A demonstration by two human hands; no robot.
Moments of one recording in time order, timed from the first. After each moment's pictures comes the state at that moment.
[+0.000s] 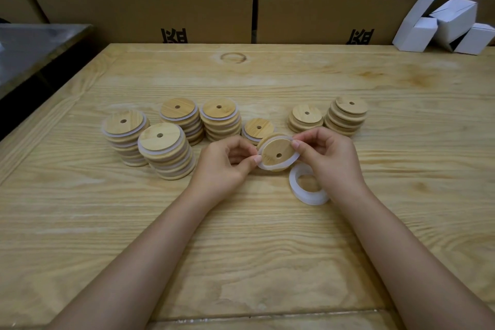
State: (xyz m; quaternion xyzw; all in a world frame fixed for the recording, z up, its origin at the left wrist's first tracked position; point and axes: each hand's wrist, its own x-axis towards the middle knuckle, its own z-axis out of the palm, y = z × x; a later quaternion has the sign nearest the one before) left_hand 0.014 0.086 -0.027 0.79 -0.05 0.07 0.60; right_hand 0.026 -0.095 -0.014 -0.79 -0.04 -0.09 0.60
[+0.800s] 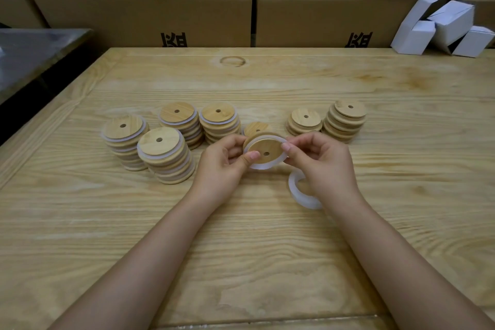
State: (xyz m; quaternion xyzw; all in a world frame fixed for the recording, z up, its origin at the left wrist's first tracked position) left_hand 0.020 0.083 -0.030 0.71 -0.08 0.07 0.70; right_hand 0.018 -0.082 -0.012 -0.73 -0.04 -0.08 0.68
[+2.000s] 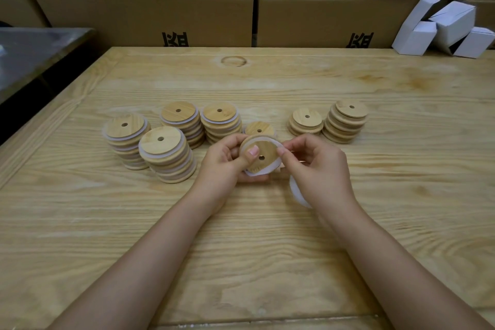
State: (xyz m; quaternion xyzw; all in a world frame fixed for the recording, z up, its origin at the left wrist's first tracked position) left_hand 0.016 0.081 -0.028 0.61 -0.06 -0.01 0.79; right_hand 0.006 -0.073 -0.005 -0.81 -0.05 -0.13 0.57
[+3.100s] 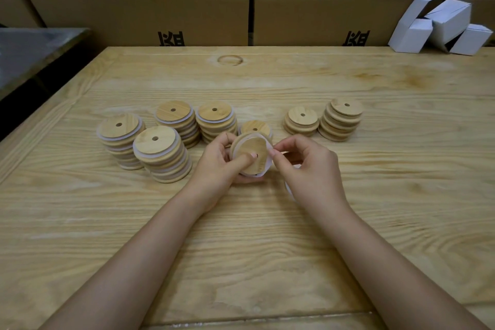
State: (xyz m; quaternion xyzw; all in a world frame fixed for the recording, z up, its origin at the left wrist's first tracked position) left_hand 0.016 0.082 -0.024 0.64 -0.05 -0.02 0.77; right_hand 0.005 -0.070 -0.009 -0.83 -0.08 -0.16 0.52
